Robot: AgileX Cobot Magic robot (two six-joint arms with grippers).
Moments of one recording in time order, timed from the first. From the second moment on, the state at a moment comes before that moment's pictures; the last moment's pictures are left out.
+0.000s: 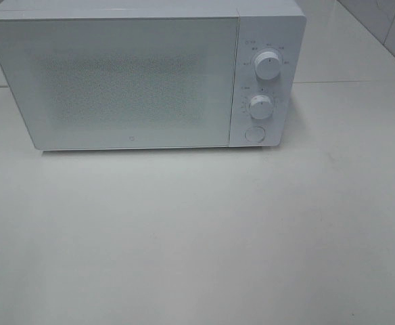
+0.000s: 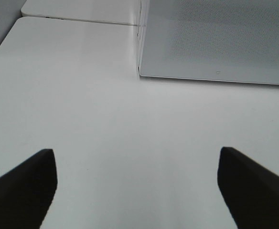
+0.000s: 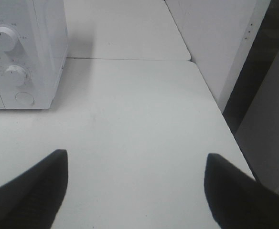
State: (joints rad) left arm 0.01 0.00 -0.52 -0.10 1.07 0.01; right arm 0.02 0.05 -0.54 -0.18 0.88 0.08
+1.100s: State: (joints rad) left arm 0.01 0.00 -0.52 -0.10 1.07 0.01; right arm 0.02 0.59 -0.55 -0.18 0.36 0.10
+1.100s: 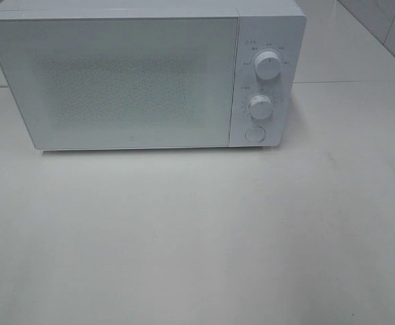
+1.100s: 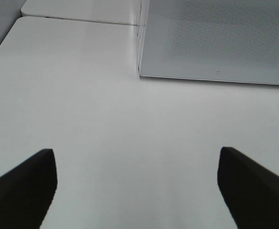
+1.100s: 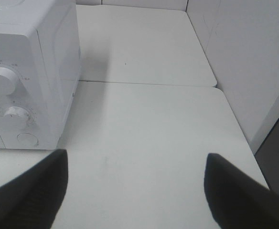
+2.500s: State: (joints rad) left arm 0.01 0.00 -0.52 -0.10 1.07 0.01; right arm 0.02 1.07 -0.32 -0.18 -0.52 0.10
